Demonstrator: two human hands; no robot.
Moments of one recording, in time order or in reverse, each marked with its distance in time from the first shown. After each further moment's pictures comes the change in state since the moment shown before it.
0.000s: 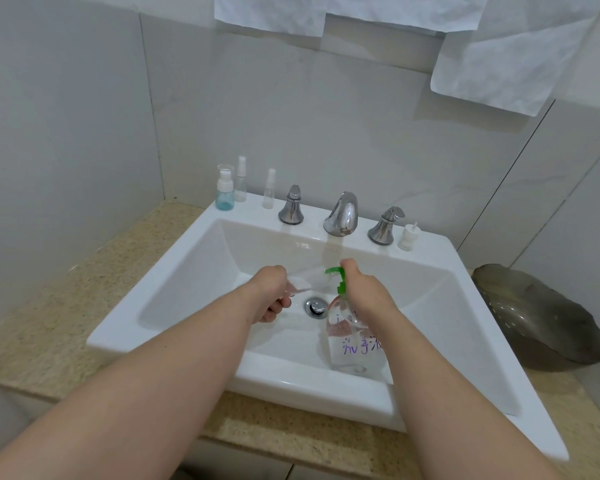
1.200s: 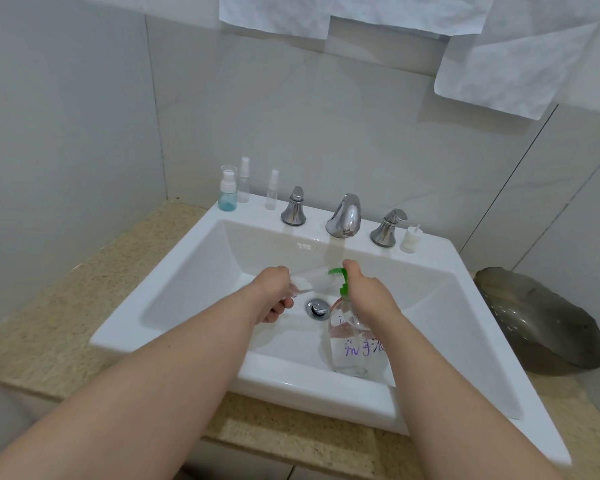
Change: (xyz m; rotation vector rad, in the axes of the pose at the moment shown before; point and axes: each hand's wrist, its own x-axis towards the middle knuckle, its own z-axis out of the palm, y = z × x) left_hand 0.001 -0.001 0.001 0.009 0.011 0.031; right_hand 0.003 0.002 0.000 -0.035 0.005 -0.028
